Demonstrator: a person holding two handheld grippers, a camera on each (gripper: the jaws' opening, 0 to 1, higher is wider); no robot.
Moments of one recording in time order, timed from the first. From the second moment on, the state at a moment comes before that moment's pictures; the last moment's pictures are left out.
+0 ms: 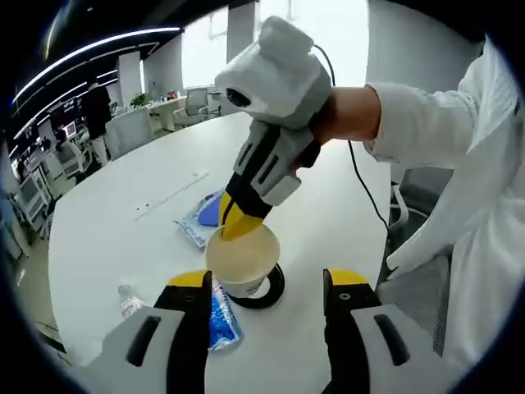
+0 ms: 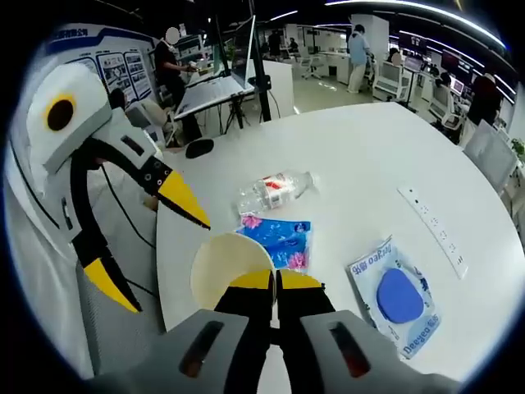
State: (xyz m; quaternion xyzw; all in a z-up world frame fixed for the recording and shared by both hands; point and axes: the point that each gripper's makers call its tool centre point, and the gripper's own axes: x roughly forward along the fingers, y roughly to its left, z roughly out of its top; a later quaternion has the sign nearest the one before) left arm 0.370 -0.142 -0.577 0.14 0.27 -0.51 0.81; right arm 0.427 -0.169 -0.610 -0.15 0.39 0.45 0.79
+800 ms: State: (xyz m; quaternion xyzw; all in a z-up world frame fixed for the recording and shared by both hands) left arm 0.415 -0.050 -0.556 -0.02 0.23 -0.41 0.88; right arm 0.488 -0.176 -0.610 -0.11 0.38 0.42 0.82
